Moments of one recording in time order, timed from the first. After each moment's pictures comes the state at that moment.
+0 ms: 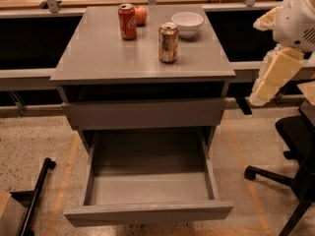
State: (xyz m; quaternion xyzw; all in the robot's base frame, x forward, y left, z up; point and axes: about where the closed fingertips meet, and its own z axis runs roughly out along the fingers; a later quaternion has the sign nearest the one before) arm 0.497 -0.197 0.992 -0.61 0.75 -0.03 0.24
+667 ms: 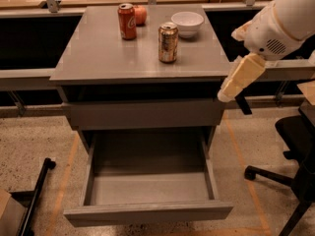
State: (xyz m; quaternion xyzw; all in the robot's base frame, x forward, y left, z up) arm 0.538 -0.167 0.958 -0.57 0.77 0.04 0.29
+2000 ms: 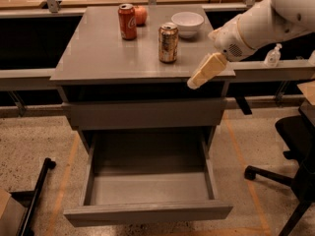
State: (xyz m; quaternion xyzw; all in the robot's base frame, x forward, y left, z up) arm 0.631 -0.120 0.919 -0.54 0.76 0.10 0.36
